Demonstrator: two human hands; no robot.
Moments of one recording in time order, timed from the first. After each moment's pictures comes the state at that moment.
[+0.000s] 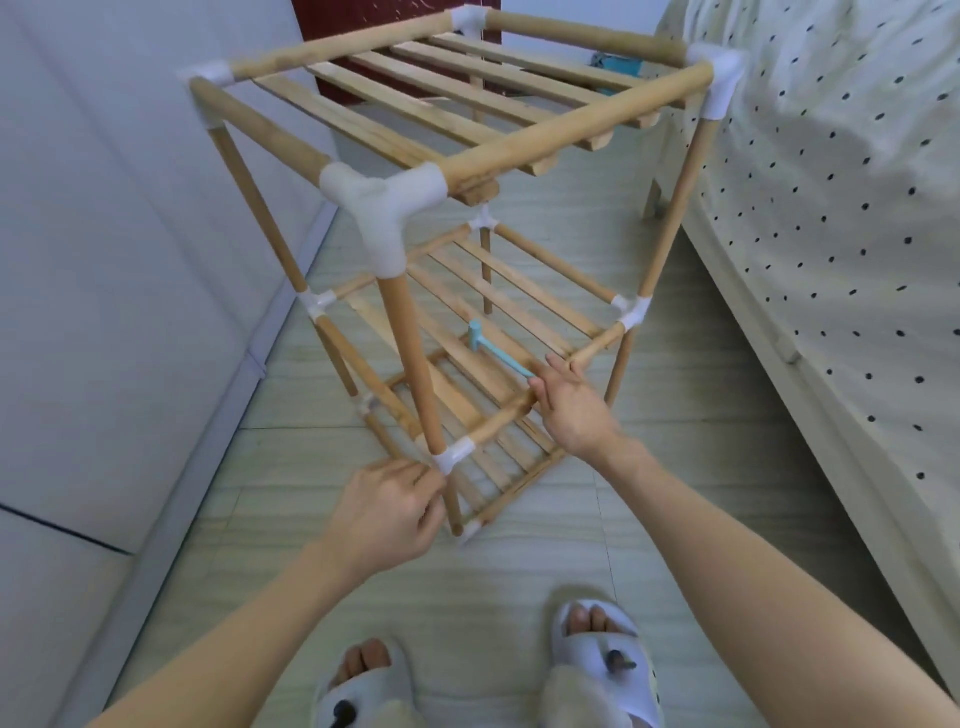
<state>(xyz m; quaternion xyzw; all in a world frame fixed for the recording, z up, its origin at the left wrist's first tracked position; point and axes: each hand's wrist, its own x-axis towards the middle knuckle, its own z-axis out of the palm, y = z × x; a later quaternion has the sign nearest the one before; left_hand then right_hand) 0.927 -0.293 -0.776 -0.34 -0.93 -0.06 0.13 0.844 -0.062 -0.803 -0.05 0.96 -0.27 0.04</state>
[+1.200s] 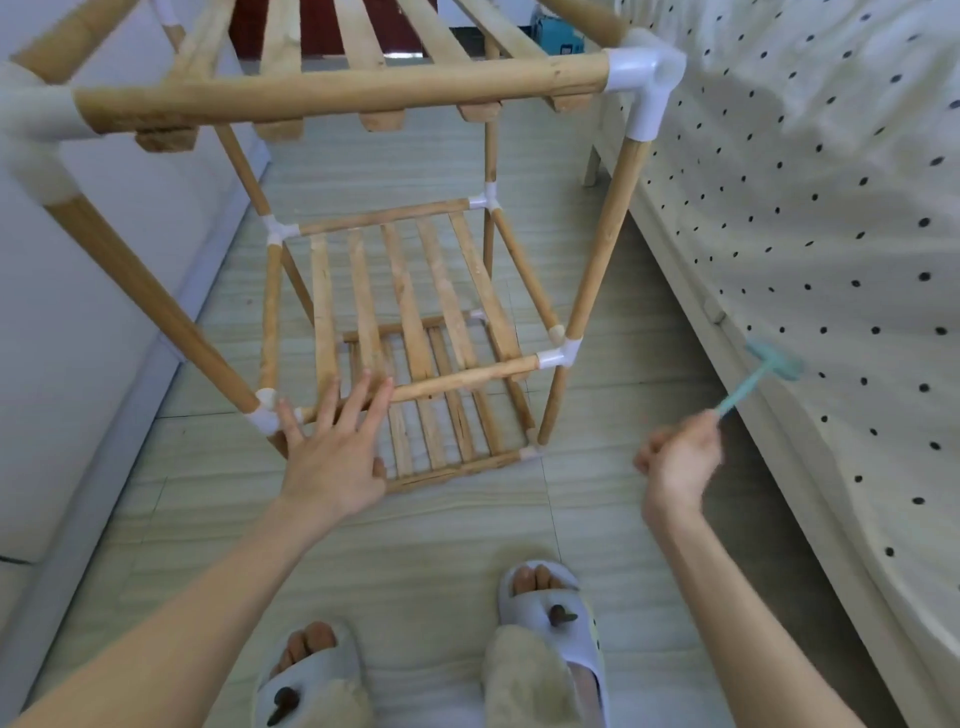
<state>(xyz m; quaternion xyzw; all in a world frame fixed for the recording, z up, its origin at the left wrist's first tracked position) 0.891 -0.277 -0.825 -0.13 -0.99 0.03 -0.04 0.951 0.019 -0.820 0.39 0.56 -0.69 -0.23</state>
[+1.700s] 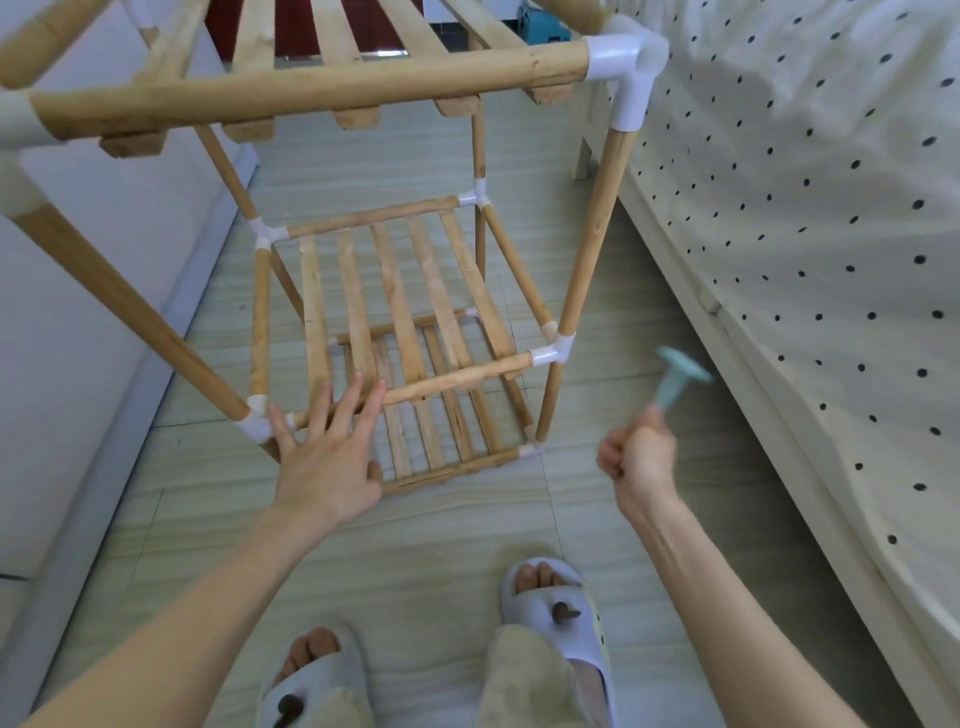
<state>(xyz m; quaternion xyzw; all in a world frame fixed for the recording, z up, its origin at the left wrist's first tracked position) 0.889 -0.279 -0.830 -0.13 -0.99 0.03 -0.02 0.944 0.005 -0.821 0.36 0.53 -0.76 -0.10</state>
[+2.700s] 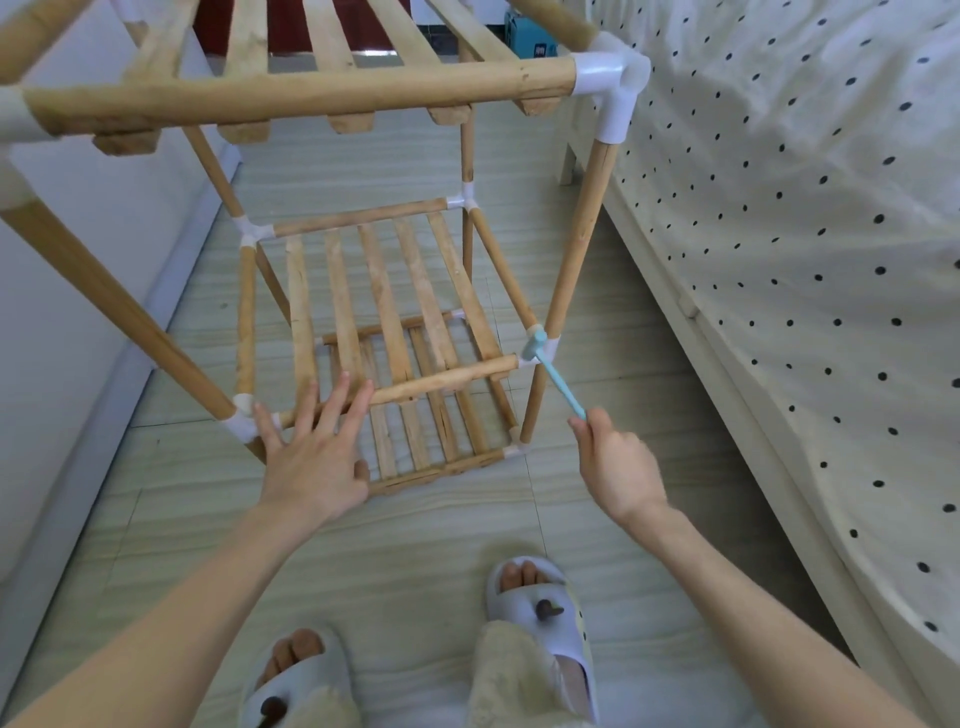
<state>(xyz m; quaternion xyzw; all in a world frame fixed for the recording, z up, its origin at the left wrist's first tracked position) 0.889 -0.277 -0.825 -0.13 -0.99 0.01 -0.03 0.967 0.006 -0.802 0.13 0.97 -0.21 -0.03</state>
